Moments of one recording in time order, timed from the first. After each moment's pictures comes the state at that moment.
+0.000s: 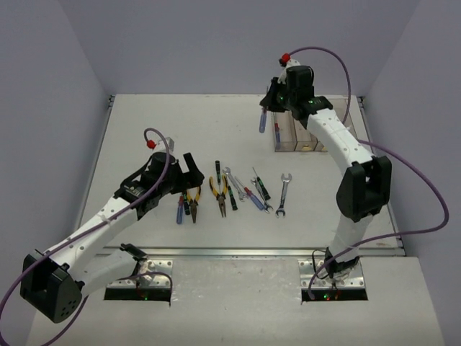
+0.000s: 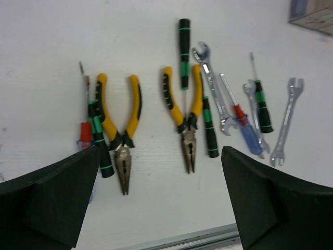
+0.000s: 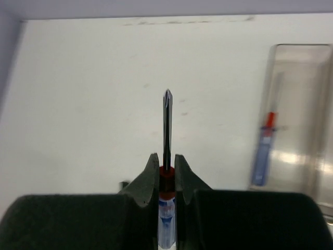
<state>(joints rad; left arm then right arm) -0.48 0.98 0.71 -0.41 -0.15 -0.69 0.31 1.87 1.70 -0.35 -0.10 0.33</state>
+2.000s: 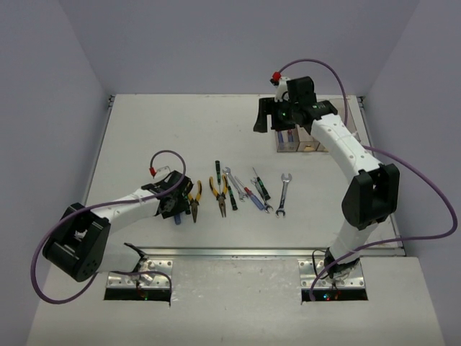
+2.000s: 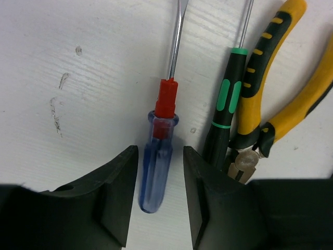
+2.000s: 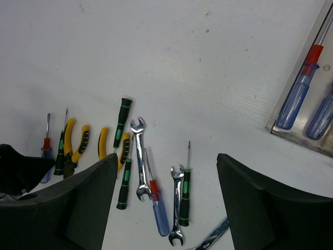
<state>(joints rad) -0.48 1.31 0.56 -0.47 -0.36 -0.89 0.31 1.77 1.60 -0.57 -0.27 0.16</state>
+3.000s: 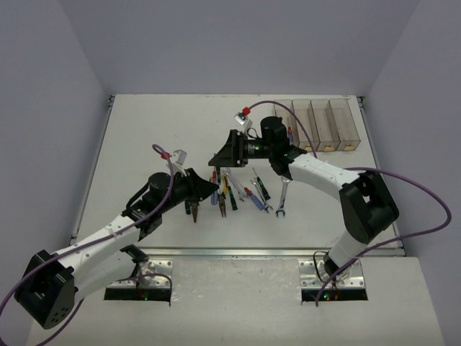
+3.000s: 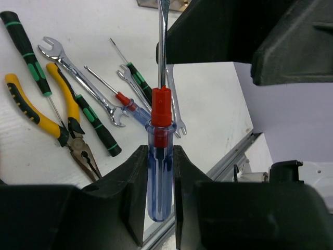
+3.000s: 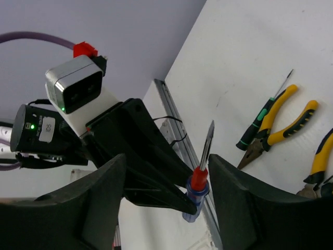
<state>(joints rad) -0.56 0.89 0.39 0.23 0.18 -0.78 0.56 1.67 1.05 0.32 -0.80 0.81</state>
